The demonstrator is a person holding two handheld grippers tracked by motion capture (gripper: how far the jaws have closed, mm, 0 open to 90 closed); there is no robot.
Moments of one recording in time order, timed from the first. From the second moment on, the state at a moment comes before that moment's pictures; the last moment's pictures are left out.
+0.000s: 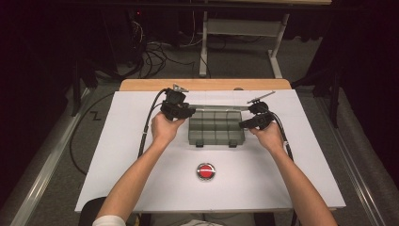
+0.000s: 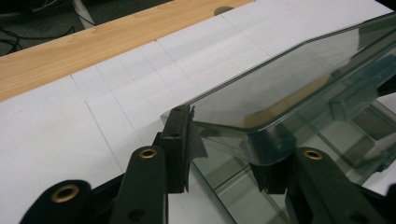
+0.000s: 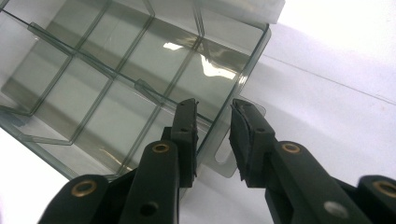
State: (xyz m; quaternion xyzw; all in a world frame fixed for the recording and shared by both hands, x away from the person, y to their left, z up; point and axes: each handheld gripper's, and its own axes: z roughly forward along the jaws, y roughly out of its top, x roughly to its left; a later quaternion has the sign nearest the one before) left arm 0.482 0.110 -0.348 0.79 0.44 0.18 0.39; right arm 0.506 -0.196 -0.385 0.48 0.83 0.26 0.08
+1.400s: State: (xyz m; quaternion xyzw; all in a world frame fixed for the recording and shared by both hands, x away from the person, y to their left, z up) left arm 0.532 0.107 -0.375 0.77 0.49 0.17 0.37; right arm 0.505 -0.194 -0.385 0.47 0.84 0.26 0.08
